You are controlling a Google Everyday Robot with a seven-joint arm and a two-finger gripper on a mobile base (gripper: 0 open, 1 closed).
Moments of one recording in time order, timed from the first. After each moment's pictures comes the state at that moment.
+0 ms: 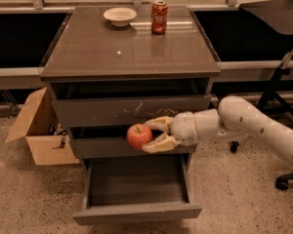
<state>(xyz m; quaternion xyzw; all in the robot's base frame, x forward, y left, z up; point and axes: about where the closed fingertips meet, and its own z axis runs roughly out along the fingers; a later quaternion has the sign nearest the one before) 0.543 -0.024 0.701 -0.57 0.59 0.38 0.43</state>
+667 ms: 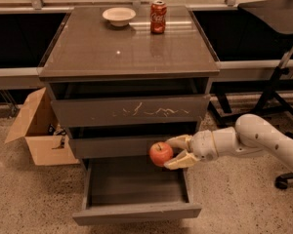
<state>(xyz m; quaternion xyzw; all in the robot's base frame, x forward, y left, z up) 0.524 -0.093 0.627 -0.55 0.64 0.37 0.38</state>
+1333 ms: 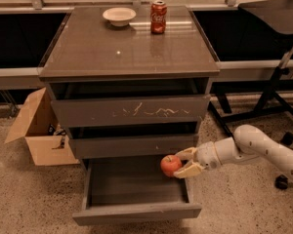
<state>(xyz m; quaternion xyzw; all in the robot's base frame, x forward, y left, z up) 0.539 -0.142 0.524 -0.53 0.70 0.37 0.31</state>
